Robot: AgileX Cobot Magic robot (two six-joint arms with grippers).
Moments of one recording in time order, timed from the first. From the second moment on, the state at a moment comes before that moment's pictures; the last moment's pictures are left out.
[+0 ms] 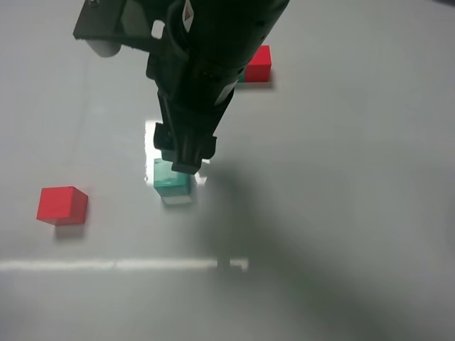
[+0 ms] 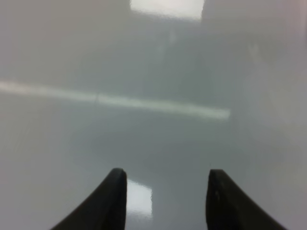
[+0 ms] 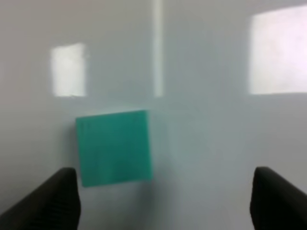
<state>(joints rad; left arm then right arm) 0.06 -0.01 -0.50 0.04 1.04 -0.07 1.03 1.71 -1.91 -0.35 1.11 -0.57</state>
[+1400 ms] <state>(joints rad) 0.06 -0.01 -0.50 0.04 1.04 -0.07 0.02 1.49 -1.88 -0.11 1.22 -0.09</state>
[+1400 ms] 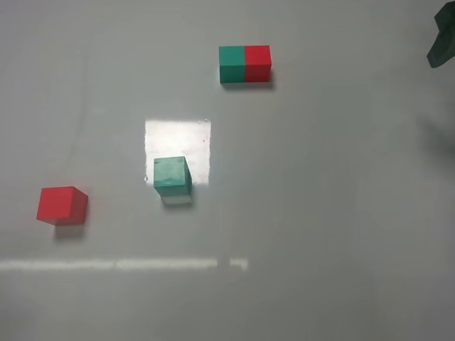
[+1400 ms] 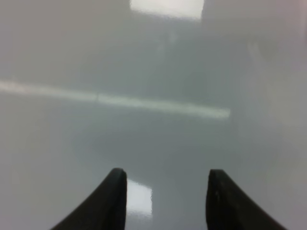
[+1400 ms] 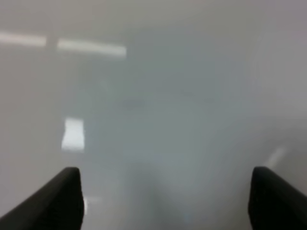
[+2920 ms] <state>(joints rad) 0.06 -0.01 -0.50 0.04 1.04 -0.07 -0.06 0.00 -0.51 -0.02 1.05 -0.02</state>
